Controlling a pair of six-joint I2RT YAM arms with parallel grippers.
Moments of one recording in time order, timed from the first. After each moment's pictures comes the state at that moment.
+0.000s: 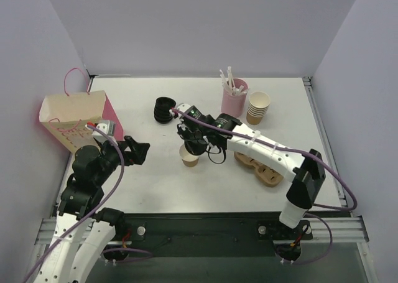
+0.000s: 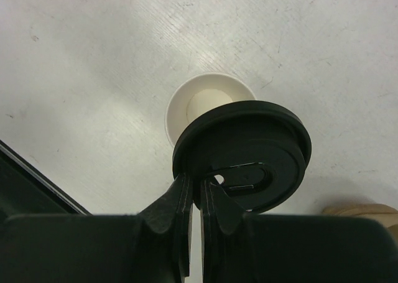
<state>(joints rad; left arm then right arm) -0.26 0.55 0.74 -0.42 0.16 -0.39 0.95 1.65 1.52 -0.78 0.14 0.17</state>
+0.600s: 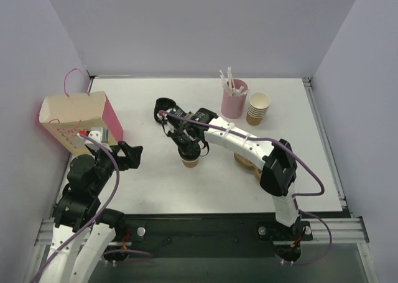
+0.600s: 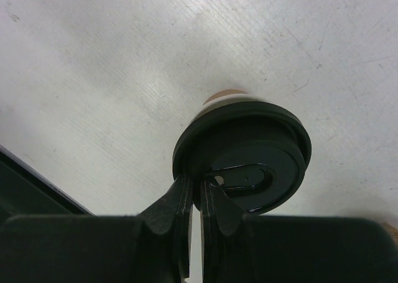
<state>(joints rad) -0.26 0.41 0.72 -0.51 0.03 -0.35 0.95 1.96 1.81 -0.95 0.07 0.15</state>
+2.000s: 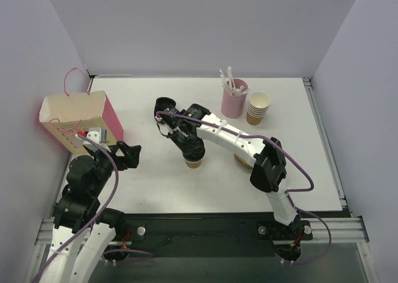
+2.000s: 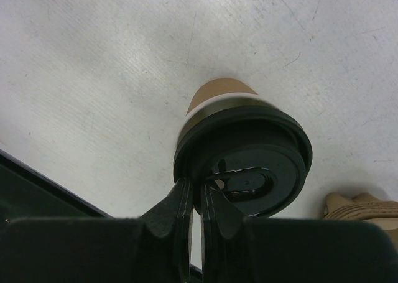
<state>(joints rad) -0.26 0.39 0.72 -0.52 -0.01 -0.35 0.96 2.08 2.00 -1.18 0.11 0.14</state>
